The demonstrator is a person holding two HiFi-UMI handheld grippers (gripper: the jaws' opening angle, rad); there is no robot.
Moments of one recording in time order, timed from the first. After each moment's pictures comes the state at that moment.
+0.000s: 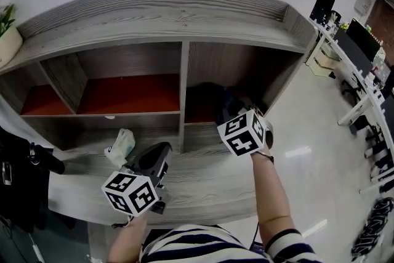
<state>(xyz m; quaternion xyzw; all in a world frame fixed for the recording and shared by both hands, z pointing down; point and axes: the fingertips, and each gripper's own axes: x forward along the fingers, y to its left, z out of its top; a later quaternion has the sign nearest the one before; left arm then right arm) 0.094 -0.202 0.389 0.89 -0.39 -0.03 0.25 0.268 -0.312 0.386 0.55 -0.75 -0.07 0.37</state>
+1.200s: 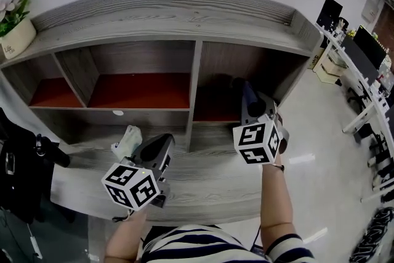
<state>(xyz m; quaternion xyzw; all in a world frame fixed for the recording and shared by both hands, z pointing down) 0.083 -0.204 0.364 0.89 -0.41 -0.04 0.21 0.287 -0.291 0.321 0.62 -0.69 -0.18 0.31</state>
